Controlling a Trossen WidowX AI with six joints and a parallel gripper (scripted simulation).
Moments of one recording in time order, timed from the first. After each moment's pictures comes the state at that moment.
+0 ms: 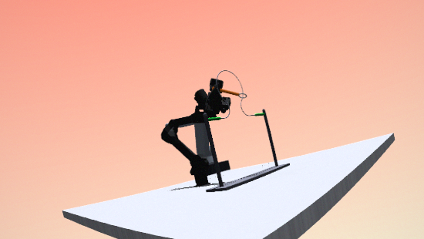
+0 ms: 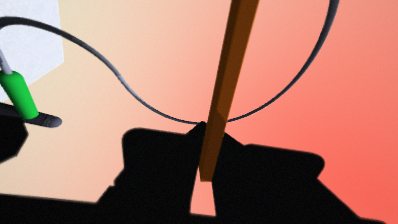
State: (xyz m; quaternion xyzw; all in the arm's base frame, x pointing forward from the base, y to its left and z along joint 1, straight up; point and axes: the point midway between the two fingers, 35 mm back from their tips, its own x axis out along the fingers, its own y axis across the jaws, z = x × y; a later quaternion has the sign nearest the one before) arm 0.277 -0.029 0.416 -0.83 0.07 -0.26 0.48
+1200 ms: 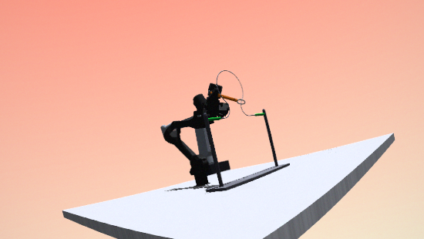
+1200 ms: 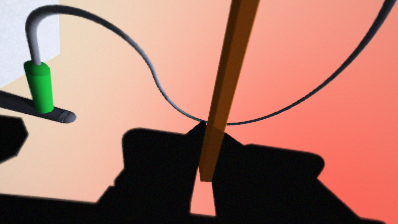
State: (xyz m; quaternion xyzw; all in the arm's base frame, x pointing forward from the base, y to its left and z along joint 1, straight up) arm 0.277 -0.048 0.394 -0.85 0.07 -0.26 0.45
